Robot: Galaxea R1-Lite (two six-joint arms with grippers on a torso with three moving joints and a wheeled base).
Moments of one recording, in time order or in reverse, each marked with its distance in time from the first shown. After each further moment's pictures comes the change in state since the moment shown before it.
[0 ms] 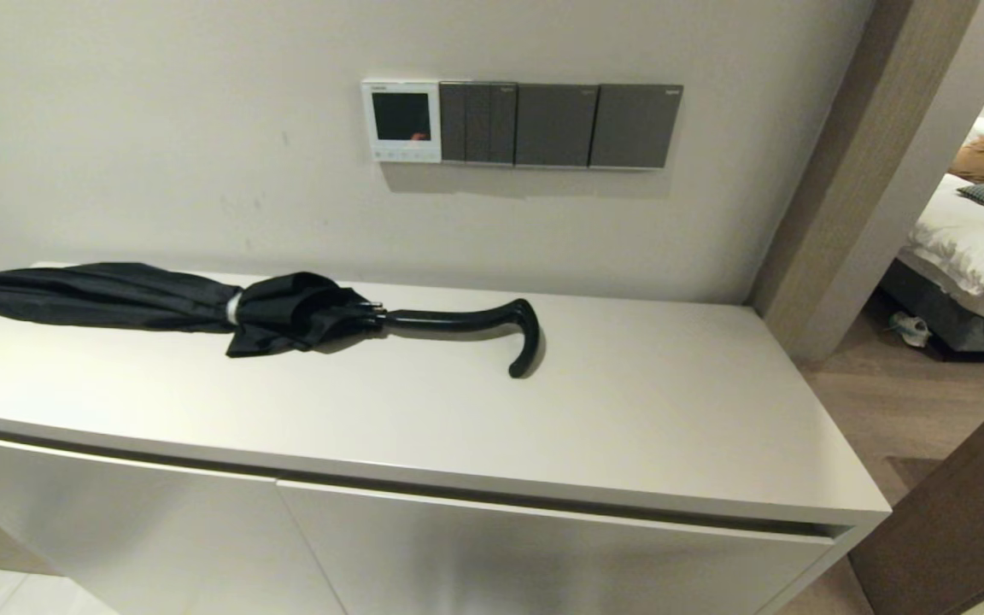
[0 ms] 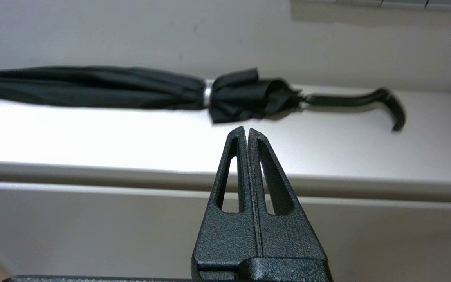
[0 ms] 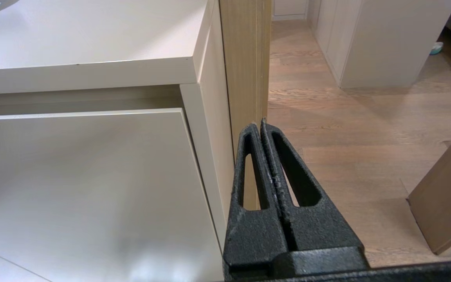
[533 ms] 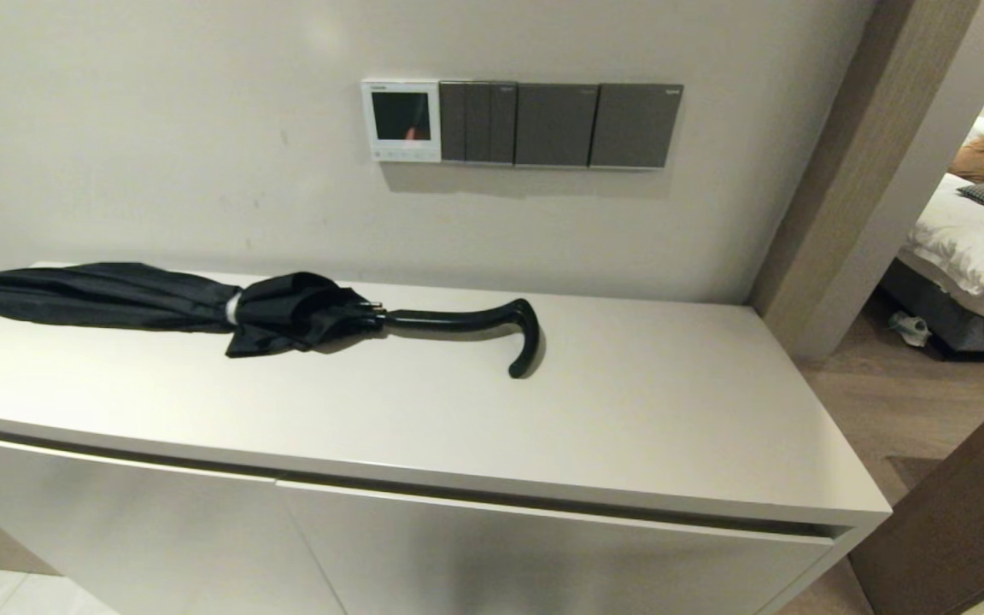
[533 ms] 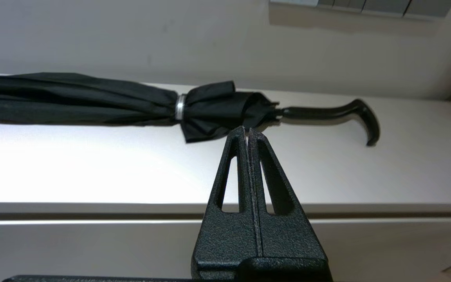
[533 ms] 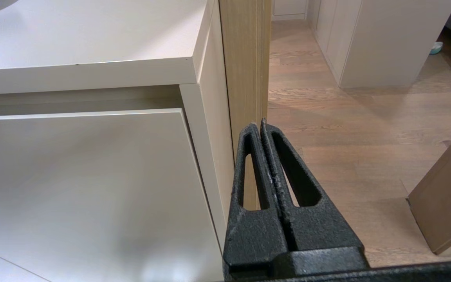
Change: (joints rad) left arm -0.005 0.289 -0.185 -0.019 -0.092 -0.041; right arm 0.000 0.000 0.000 0.000 0.000 0.000
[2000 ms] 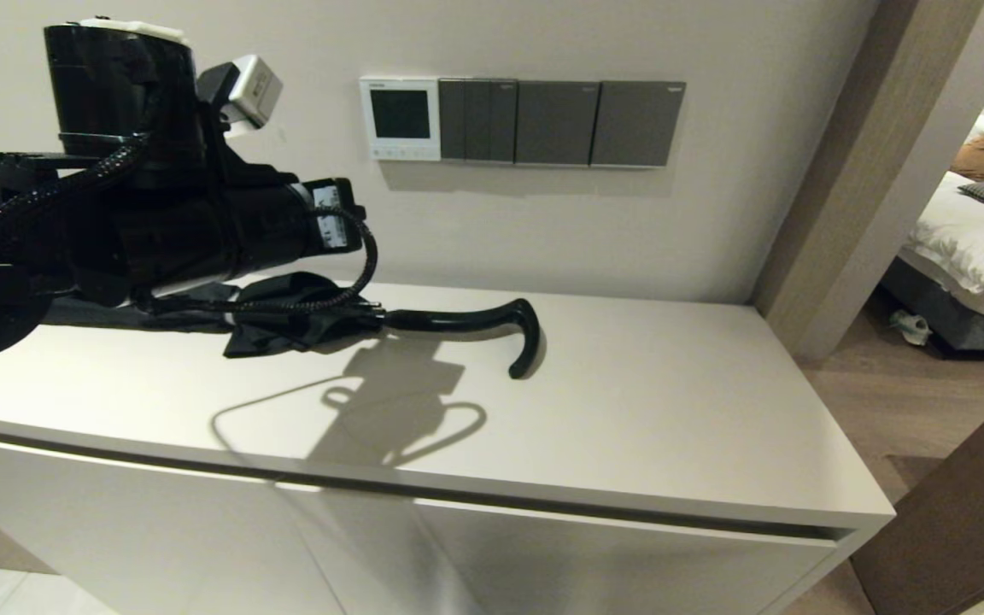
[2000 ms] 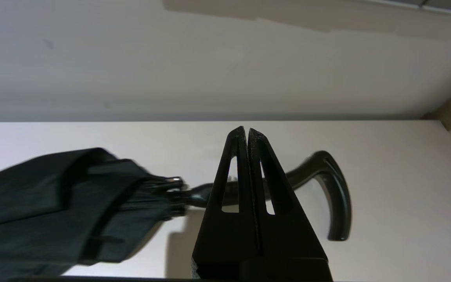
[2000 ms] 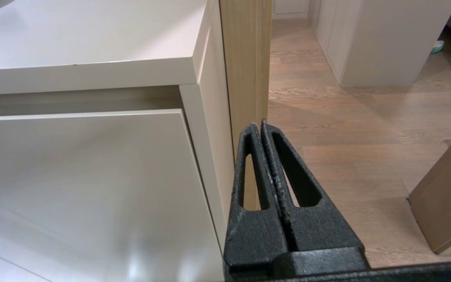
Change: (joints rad) left arm -0.509 0.935 -0.547 -0.197 0.314 -0.151; right arm 0.000 0.000 0.000 0.000 0.000 0.000
